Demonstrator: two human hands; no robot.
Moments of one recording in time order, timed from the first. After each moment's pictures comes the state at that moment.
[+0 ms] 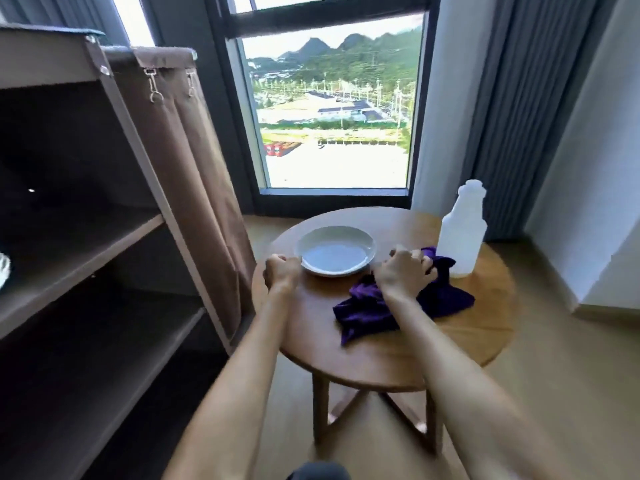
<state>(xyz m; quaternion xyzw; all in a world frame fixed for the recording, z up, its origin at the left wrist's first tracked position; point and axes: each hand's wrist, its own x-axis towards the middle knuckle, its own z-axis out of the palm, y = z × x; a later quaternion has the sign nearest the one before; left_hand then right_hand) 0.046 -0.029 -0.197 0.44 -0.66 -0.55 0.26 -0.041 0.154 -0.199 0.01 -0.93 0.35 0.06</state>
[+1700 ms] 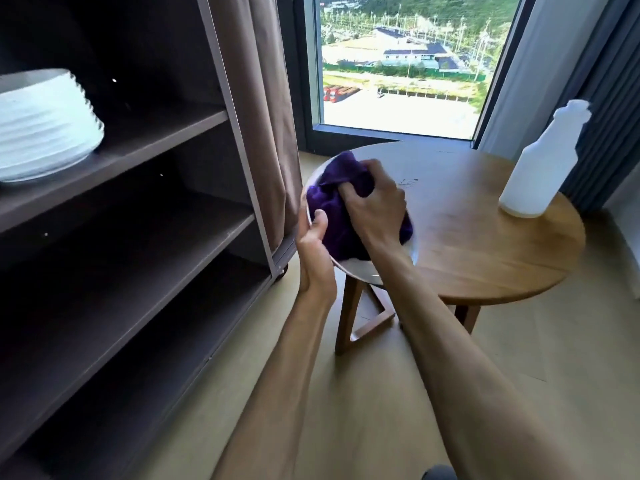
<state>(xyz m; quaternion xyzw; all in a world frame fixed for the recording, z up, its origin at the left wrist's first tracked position) 0.200 0.100 -0.208 0.22 -0.47 -0.74 0.42 0.108 0.124 -0.176 0.30 -0.76 0.57 0.10</state>
